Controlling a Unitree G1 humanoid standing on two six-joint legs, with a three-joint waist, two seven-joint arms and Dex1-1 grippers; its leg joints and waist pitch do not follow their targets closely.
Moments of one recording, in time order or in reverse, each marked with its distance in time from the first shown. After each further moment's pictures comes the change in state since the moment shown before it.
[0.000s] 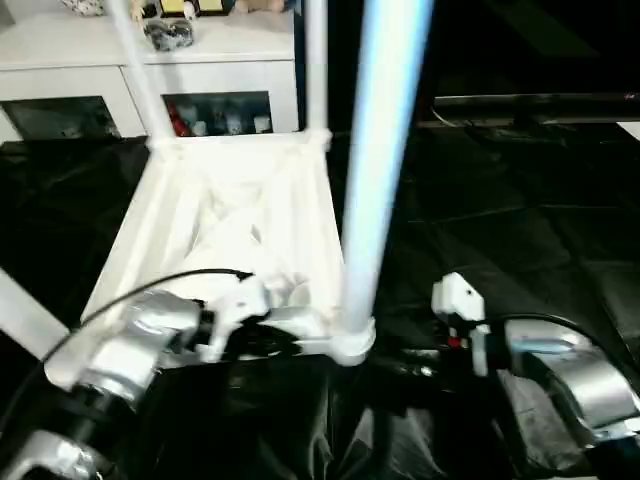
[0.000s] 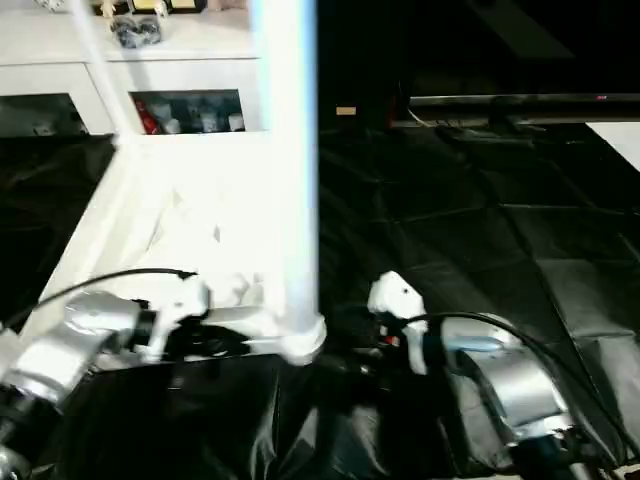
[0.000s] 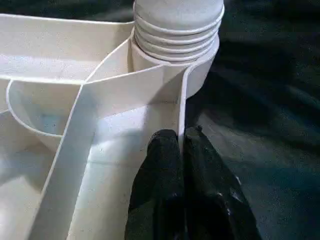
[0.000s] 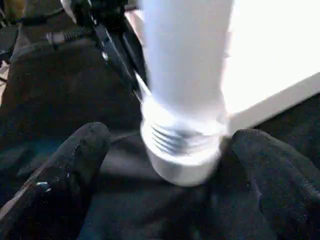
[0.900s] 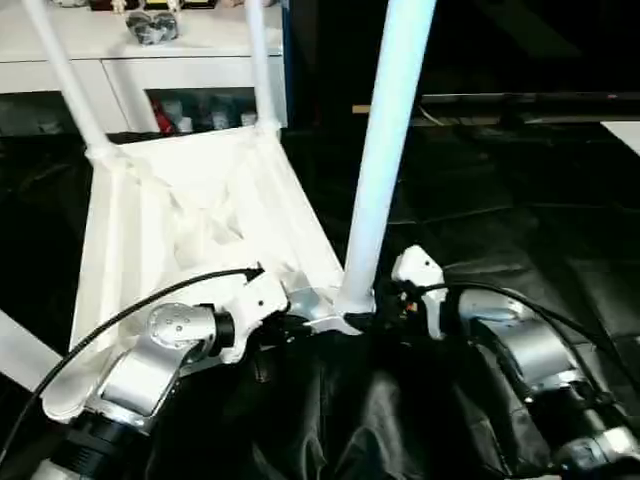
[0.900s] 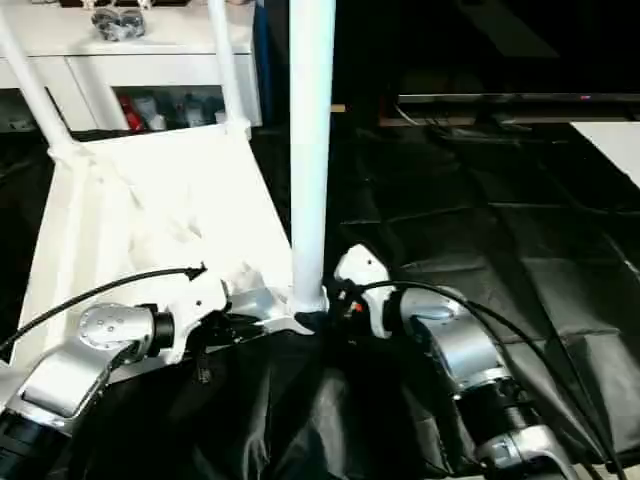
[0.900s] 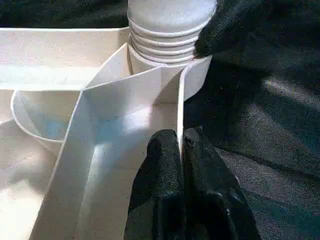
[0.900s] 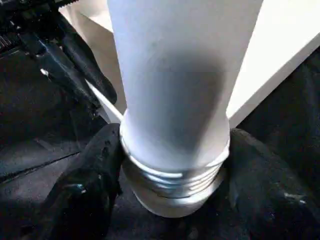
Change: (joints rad) left arm 0.075 -0.021 0.016 -0.180 0.045 0.119 0.171; right arm -0.193 0.140 0.048 0.304 -0.110 -0.085 -0.097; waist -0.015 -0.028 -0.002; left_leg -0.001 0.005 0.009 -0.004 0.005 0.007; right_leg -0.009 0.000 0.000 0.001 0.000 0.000
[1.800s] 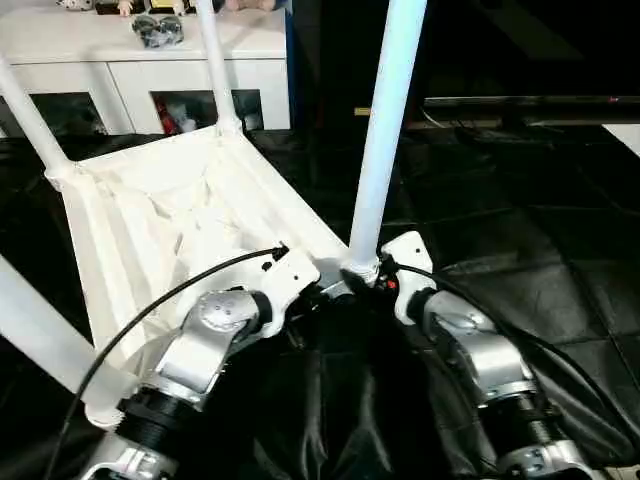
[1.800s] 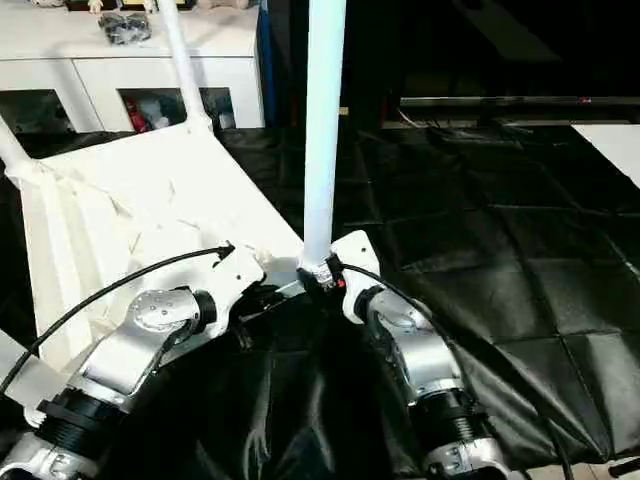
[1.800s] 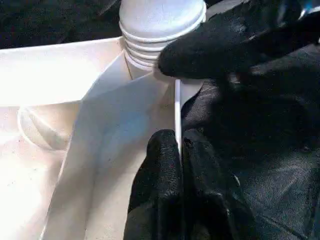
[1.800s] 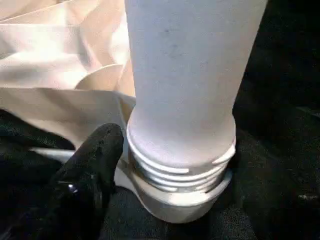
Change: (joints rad) left arm -0.107 -0.193 -0.012 0.130 0.125 0.027 0.224; right arm 0.032 0.225 -0.119 -0.004 -0.075 0.061 -0.436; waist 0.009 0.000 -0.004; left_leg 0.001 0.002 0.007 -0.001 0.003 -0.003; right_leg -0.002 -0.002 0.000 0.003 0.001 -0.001
